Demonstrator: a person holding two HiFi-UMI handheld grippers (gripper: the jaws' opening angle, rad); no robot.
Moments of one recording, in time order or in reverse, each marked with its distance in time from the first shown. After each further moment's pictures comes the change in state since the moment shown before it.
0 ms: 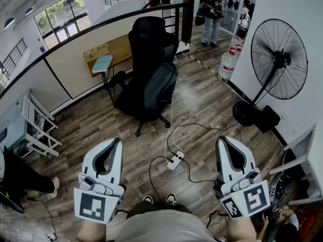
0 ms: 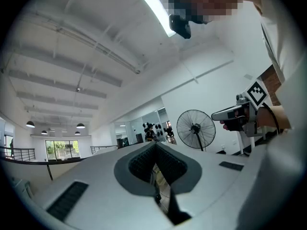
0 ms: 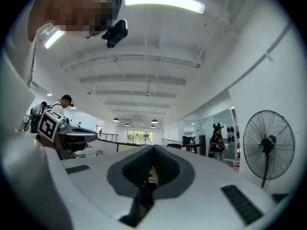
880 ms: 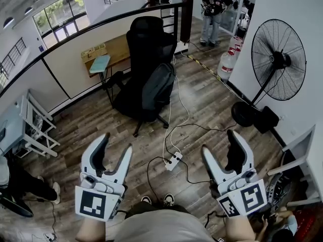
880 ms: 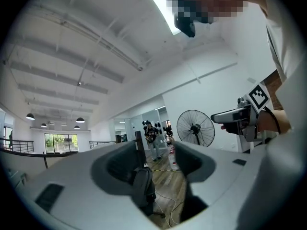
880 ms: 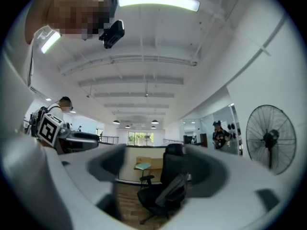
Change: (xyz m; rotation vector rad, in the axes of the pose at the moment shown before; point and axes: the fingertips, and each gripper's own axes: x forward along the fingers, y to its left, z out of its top) left arm 0.024 -0.004 -0.004 -0.031 -0.006 0.000; right arm 0.015 -0.013 -0.009 0.034 -0.005 0.015
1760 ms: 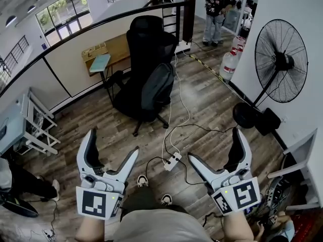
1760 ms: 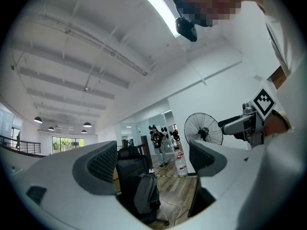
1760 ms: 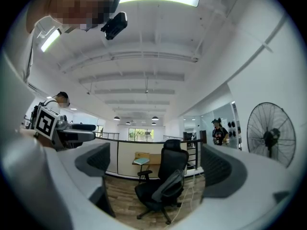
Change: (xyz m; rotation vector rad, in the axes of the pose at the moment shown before) left arm 0.025 -0.011 0.011 0.008 -0.068 0.092; right arm 0.012 -0.032 -0.020 -0.003 0.036 0.005
